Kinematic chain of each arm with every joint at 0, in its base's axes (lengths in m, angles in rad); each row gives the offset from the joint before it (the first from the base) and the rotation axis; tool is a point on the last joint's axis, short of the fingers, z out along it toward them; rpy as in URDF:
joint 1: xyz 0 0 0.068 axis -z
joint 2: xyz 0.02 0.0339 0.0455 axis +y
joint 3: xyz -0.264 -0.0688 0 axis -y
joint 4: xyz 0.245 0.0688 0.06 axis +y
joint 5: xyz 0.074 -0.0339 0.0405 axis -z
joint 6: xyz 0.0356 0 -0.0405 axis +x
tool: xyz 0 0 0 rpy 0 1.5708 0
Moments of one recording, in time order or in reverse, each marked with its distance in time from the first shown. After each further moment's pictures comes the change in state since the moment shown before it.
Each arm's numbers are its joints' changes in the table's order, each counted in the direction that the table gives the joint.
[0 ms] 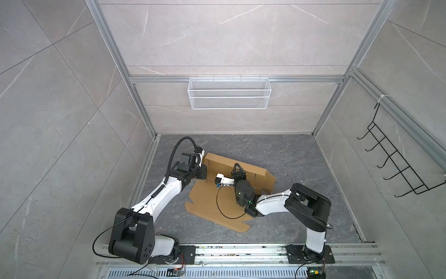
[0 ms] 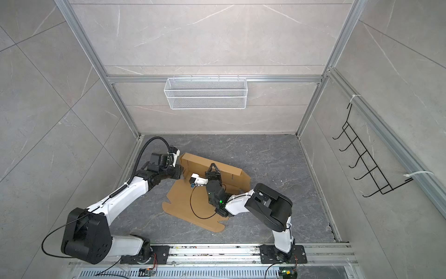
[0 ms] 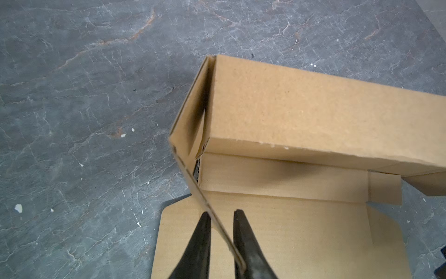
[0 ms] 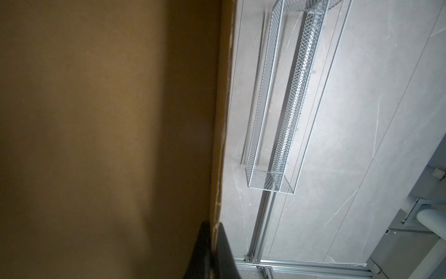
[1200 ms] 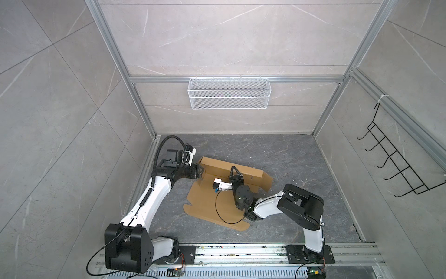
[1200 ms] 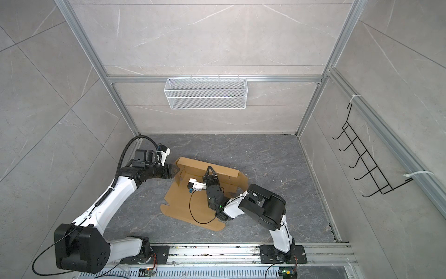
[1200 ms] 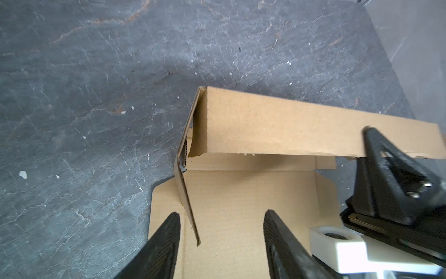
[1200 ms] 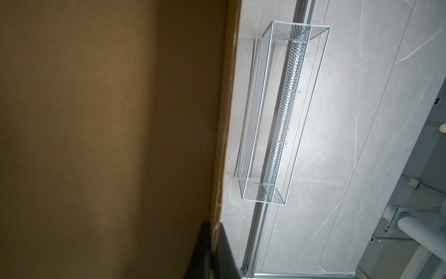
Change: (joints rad) left arm -0.175 -0.094 0.108 0.267 0.225 0.053; right arm -0.022 0.067 -0.026 -0.150 -0.044 -0.066
